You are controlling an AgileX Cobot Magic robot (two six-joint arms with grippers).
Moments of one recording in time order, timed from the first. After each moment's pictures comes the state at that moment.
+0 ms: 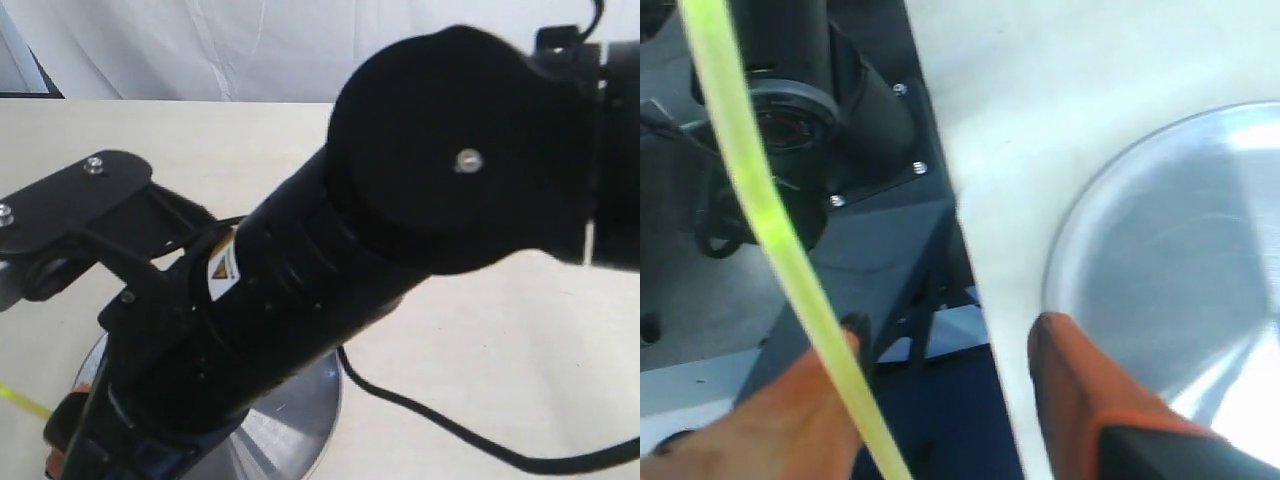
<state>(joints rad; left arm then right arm) -0.12 0.15 -0.14 1.19 -0.77 -2.05 1.03 1.51 -1.17 0.57 0.73 -0.37</state>
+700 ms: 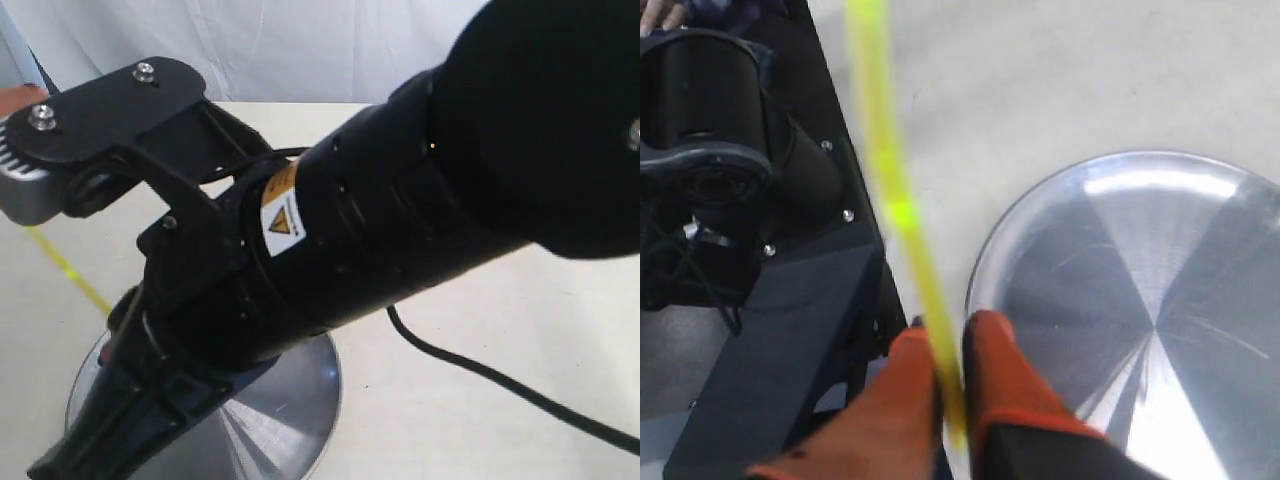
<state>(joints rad) -0.12 0.63 -0.34 1.12 -1.03 -1.77 1.03 1.42 -1.17 0.37 0.67 -0.18</state>
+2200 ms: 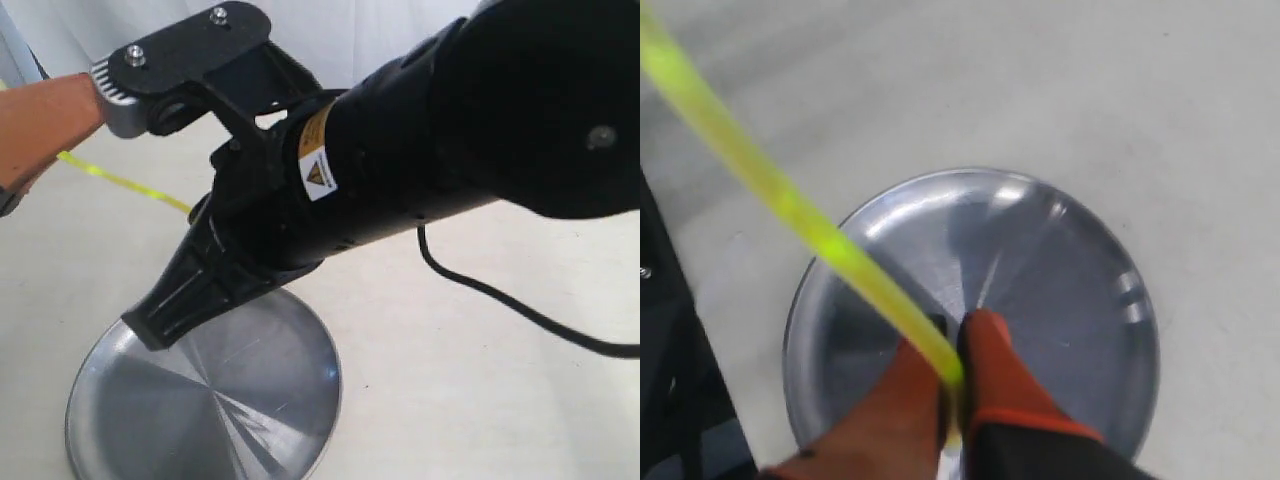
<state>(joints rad) -0.12 0.81 -0.35 1.06 -1.10 -1.72 0.95 1.43 -1.18 -0.01 0.63 0.09</state>
